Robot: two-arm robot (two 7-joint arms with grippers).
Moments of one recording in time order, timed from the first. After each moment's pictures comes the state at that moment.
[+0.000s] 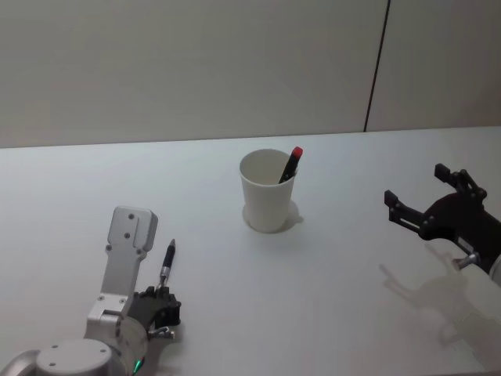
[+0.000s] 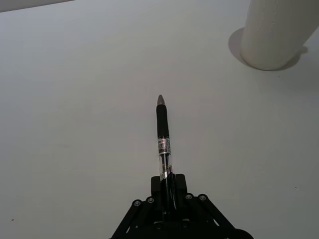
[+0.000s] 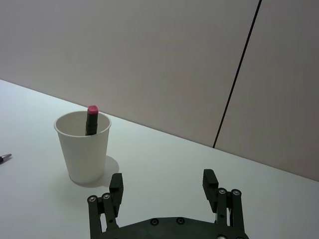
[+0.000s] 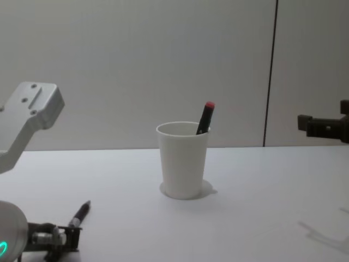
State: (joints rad) left arm -0.07 0.29 0.30 -1.82 -0.44 0.72 0.37; right arm 0.13 0.39 -0.18 -1.72 0.22 0.13 0.27
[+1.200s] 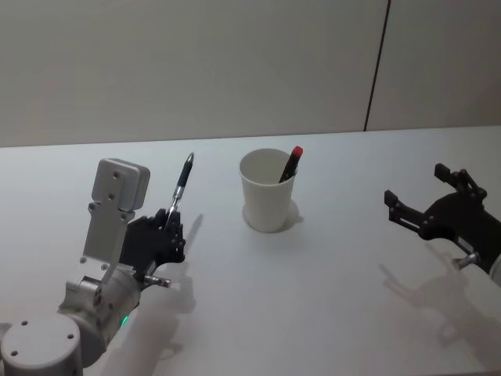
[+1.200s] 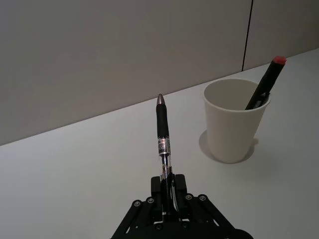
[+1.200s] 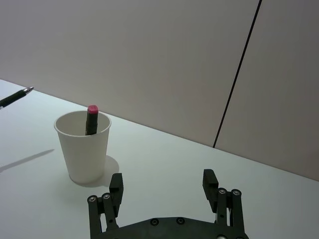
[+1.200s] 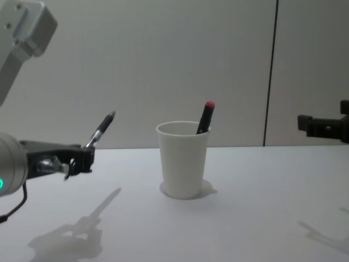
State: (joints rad) left arm -0.11 0.34 0.27 -1.81 -0.27 0.41 0.08; right arm 0.13 0.39 -0.18 -1.72 0.22 0.13 0.27
